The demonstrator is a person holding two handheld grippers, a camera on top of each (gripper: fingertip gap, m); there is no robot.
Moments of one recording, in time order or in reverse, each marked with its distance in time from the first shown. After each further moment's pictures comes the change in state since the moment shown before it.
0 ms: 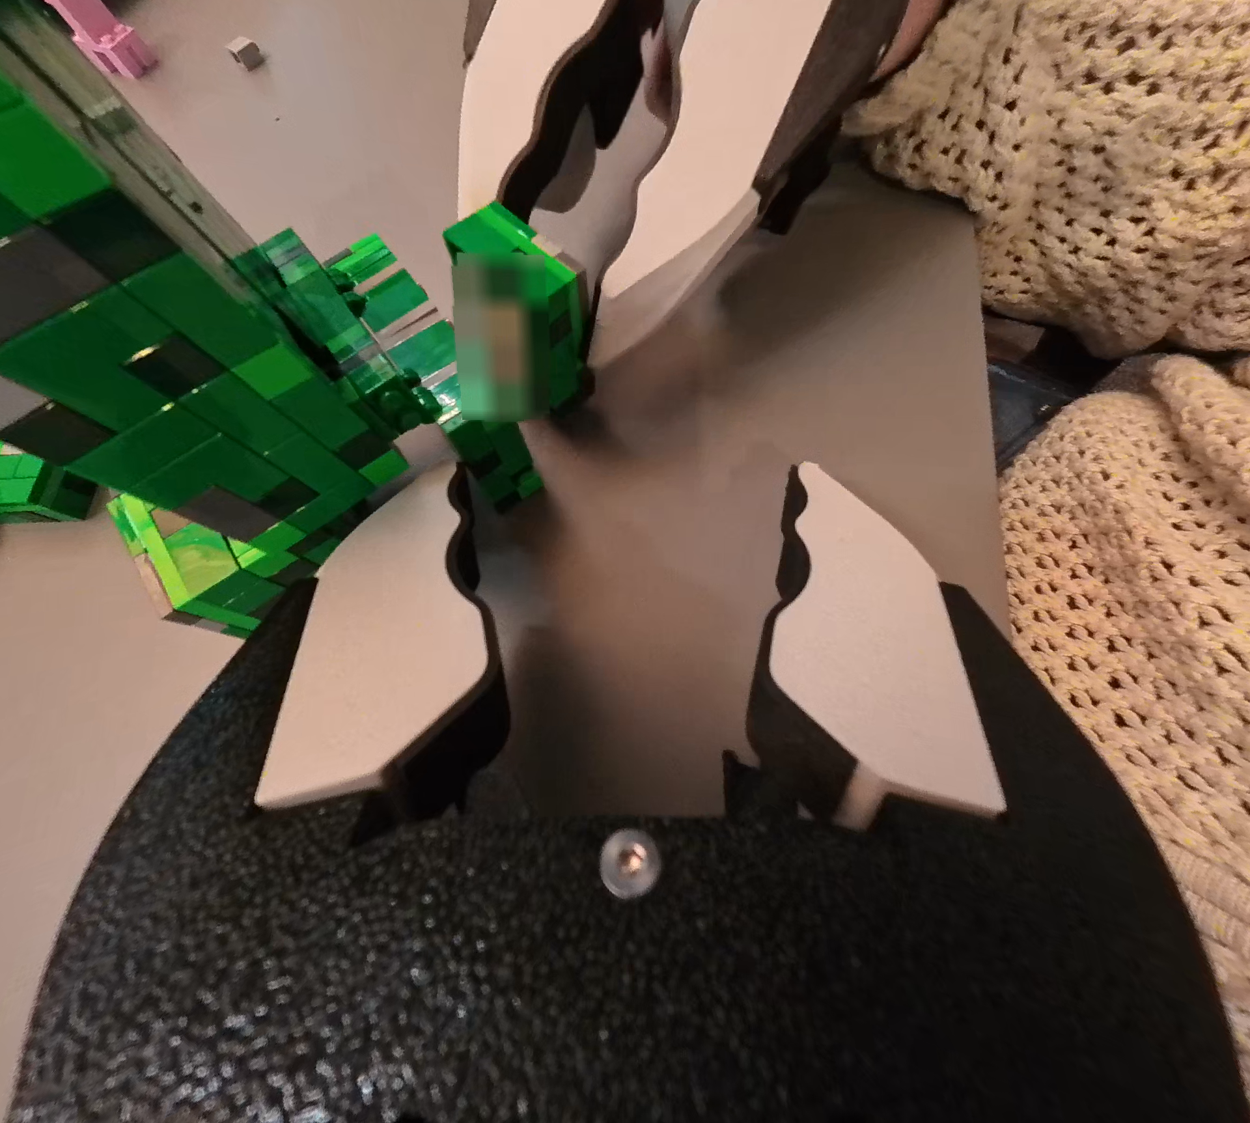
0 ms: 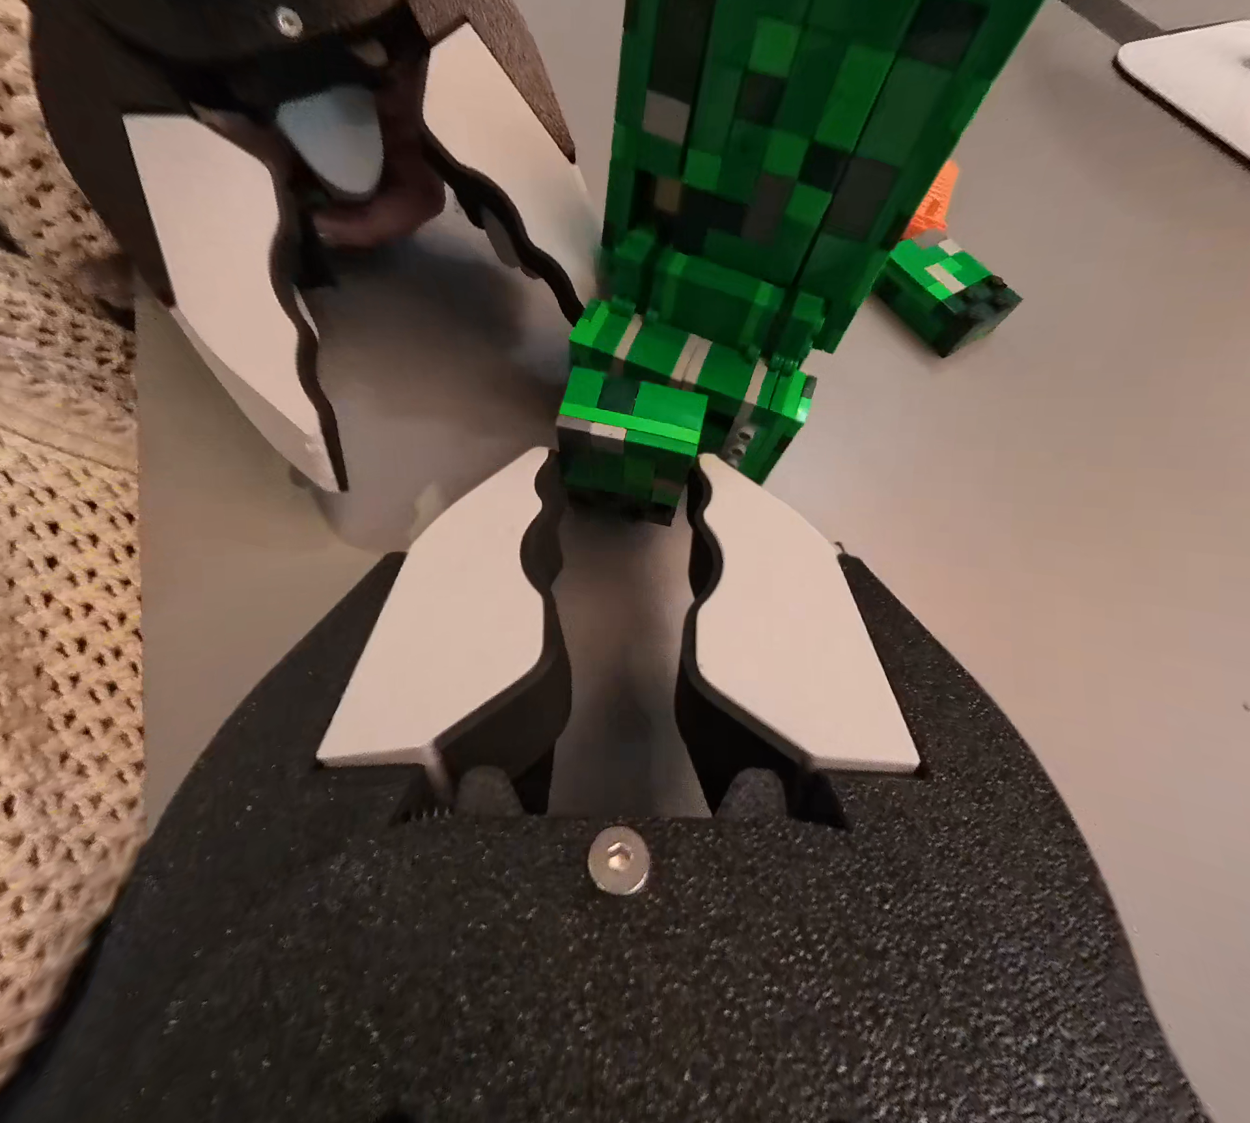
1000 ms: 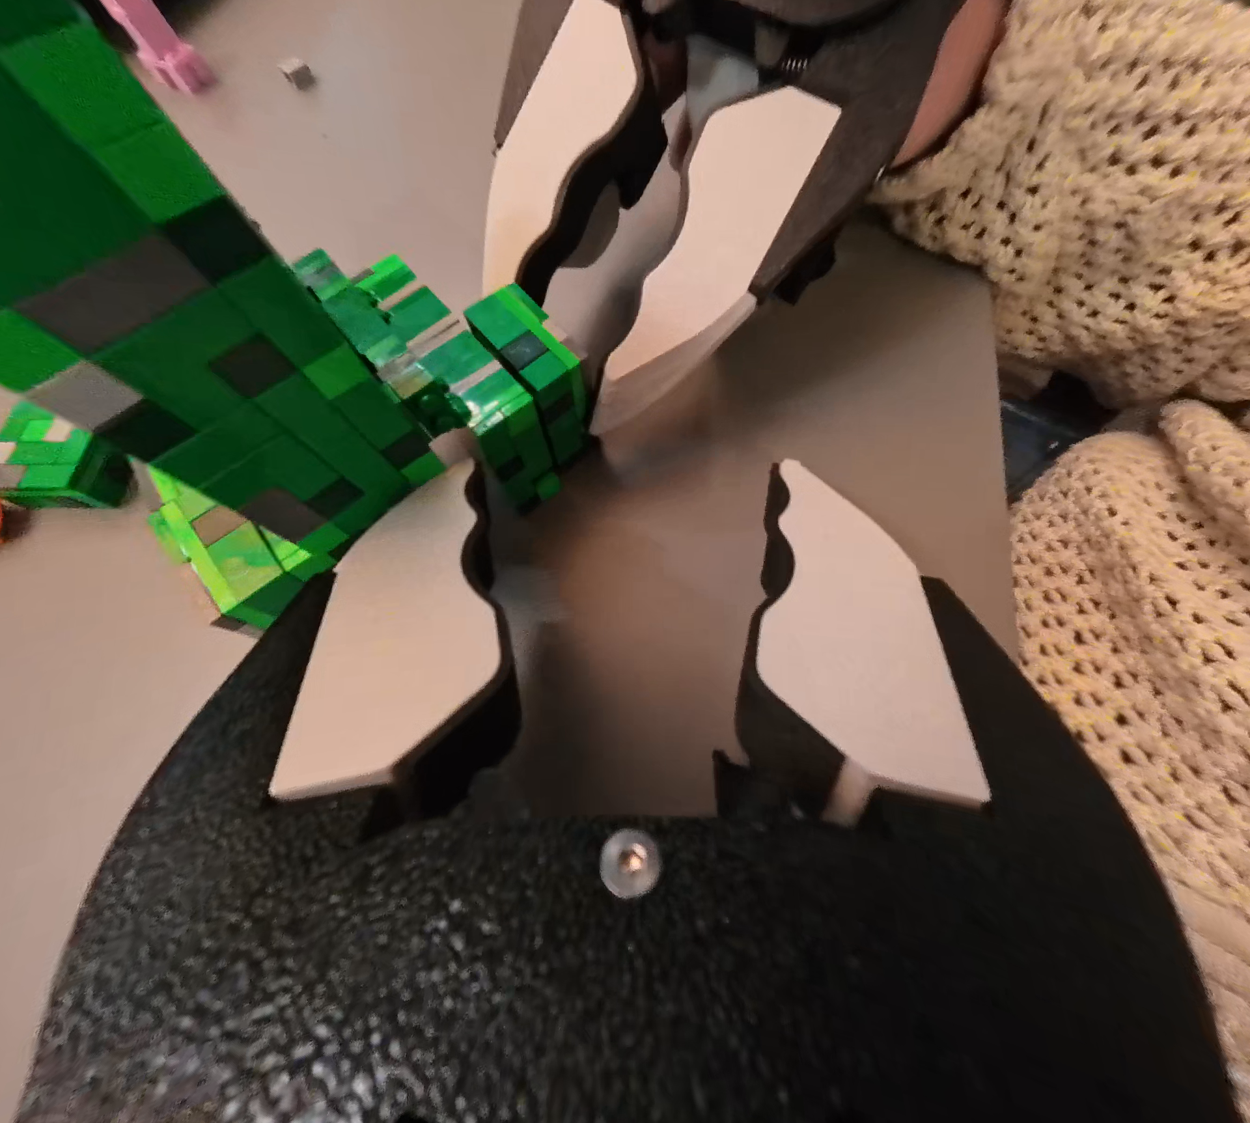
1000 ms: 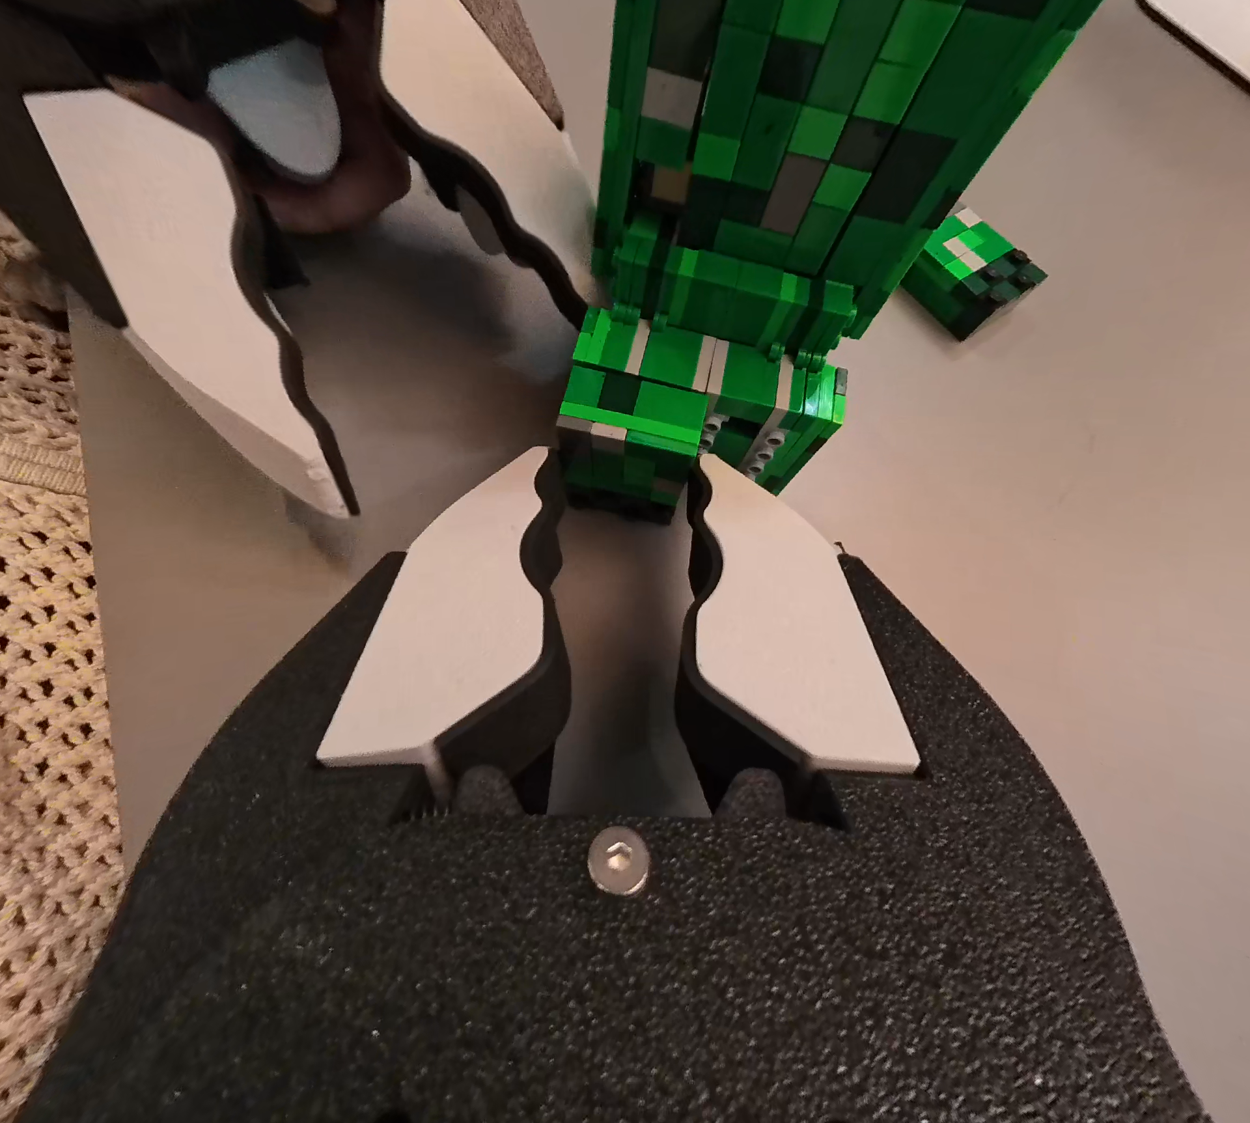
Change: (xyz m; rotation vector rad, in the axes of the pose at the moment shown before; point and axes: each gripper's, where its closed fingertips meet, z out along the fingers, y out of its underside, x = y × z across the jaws) left arm -0.006 -0.006 -0.002 0.038 -0.033 -0.036; right arm 0.000 0.003 0.015 -0.073 0.037 0.016
